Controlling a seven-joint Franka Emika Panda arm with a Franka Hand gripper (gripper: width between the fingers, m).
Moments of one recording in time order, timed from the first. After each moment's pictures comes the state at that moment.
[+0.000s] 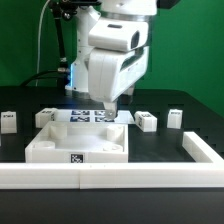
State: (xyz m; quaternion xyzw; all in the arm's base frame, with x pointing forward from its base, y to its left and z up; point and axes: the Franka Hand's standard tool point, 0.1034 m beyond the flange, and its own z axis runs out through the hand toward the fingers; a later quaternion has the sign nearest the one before) arm 0.518 0.009 0.069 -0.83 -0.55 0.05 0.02
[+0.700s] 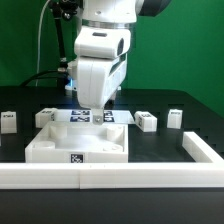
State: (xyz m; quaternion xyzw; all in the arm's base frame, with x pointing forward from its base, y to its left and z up) arm 0.509 -0.013 0.058 -0.79 -0.62 0.02 0.01
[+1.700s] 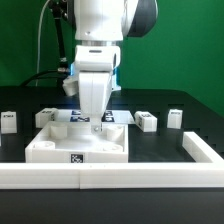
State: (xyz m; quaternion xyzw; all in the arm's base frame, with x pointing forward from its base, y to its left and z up) arm 0.461 -0.016 0.017 -0.76 -0.65 0.00 0.01
